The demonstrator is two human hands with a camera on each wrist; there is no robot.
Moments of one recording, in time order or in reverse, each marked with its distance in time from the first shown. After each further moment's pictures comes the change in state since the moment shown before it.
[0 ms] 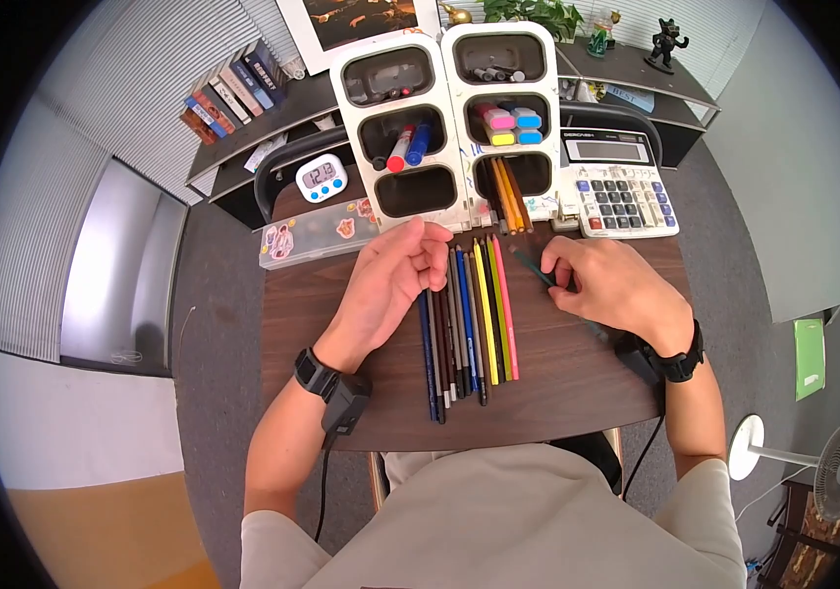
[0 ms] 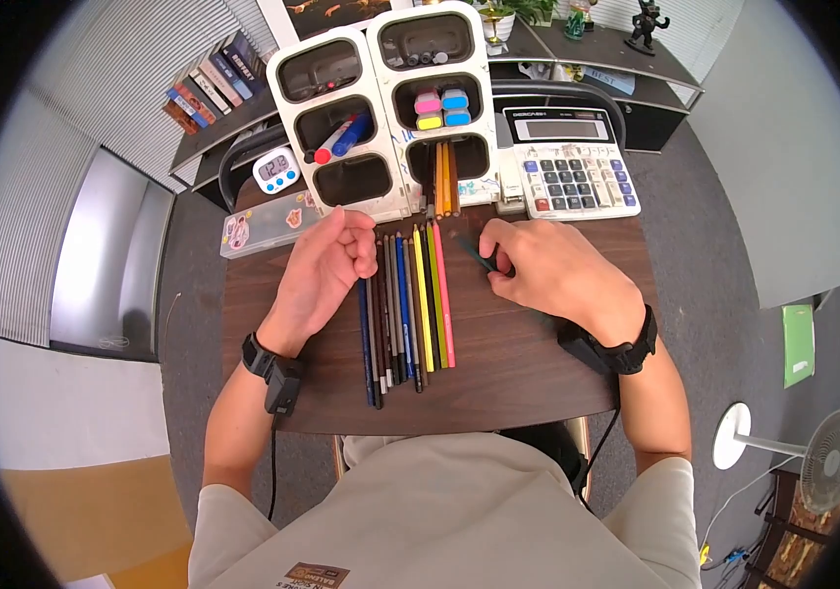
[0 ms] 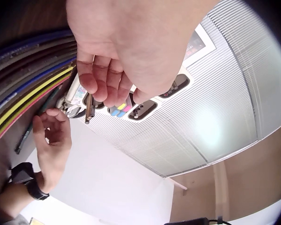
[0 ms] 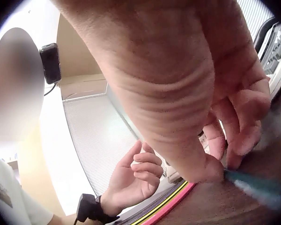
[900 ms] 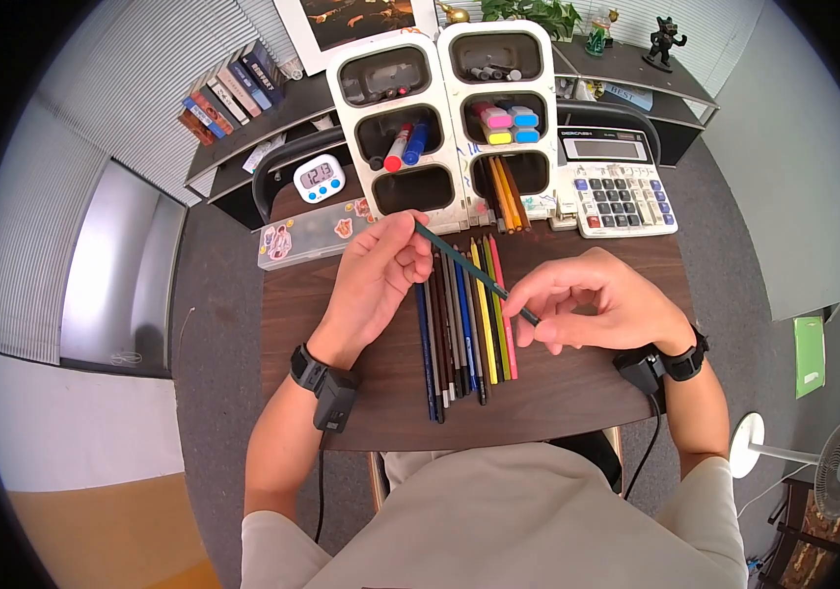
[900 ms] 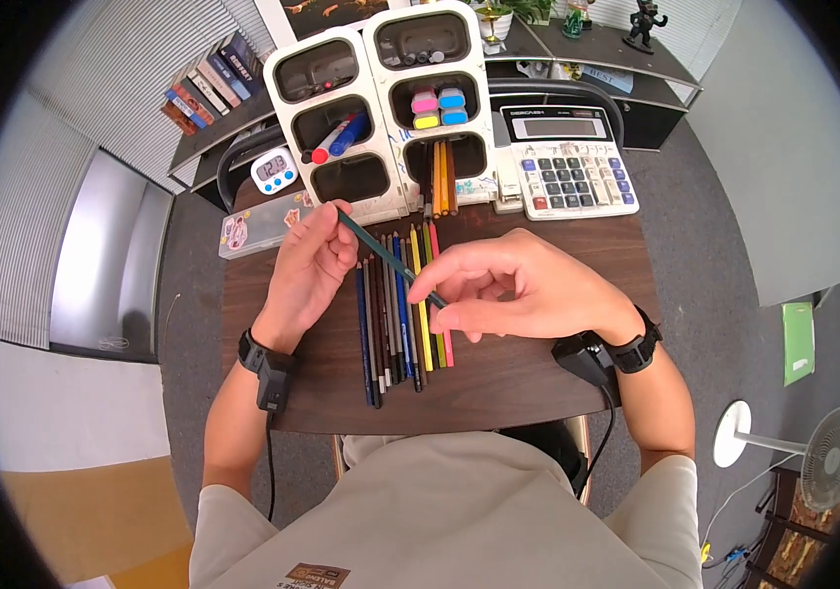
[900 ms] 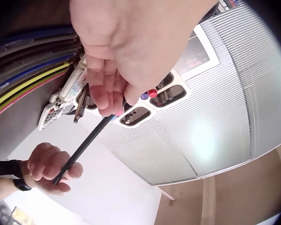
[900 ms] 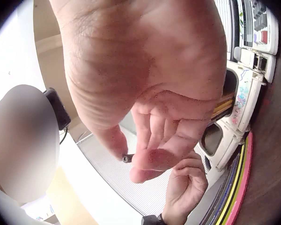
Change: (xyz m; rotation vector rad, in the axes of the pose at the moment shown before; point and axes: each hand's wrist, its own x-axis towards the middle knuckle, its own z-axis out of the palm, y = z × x) left_hand 0.001 -0.001 -0.012 -0.090 0.065 0.032; right_hand -0.009 -0.027 -0.011 0.957 -0.246 -0.237
